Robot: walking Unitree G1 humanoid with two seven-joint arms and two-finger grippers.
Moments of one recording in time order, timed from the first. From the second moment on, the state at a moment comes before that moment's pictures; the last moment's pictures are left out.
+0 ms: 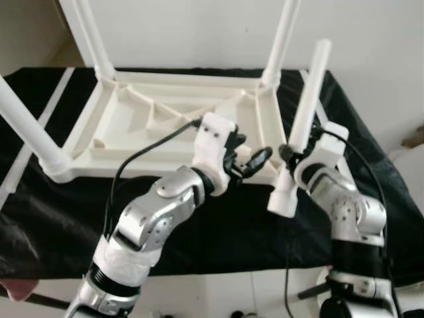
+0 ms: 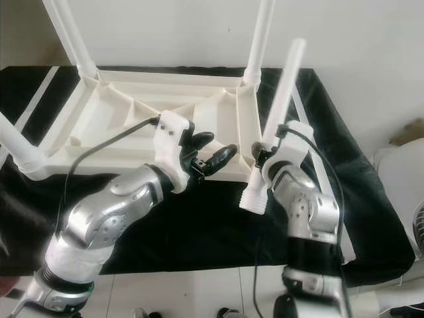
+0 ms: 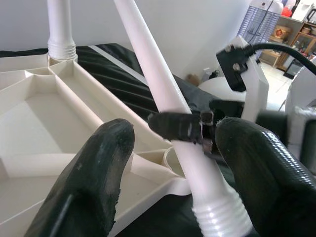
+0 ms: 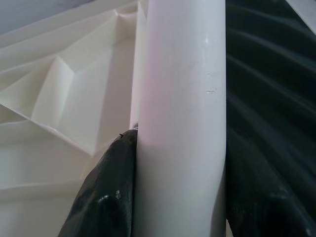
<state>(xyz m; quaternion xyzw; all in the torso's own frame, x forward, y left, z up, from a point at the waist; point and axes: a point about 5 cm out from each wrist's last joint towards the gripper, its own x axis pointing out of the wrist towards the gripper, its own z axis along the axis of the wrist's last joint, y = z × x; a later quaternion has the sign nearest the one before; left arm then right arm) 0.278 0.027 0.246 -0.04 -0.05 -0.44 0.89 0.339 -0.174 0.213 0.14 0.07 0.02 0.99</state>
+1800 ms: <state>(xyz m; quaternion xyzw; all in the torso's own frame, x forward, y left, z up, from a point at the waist) 0.273 0.025 0.251 -0.05 -0.06 -0.45 0.89 0.335 -0.163 0.239 0.05 -0.06 0.10 0.99</state>
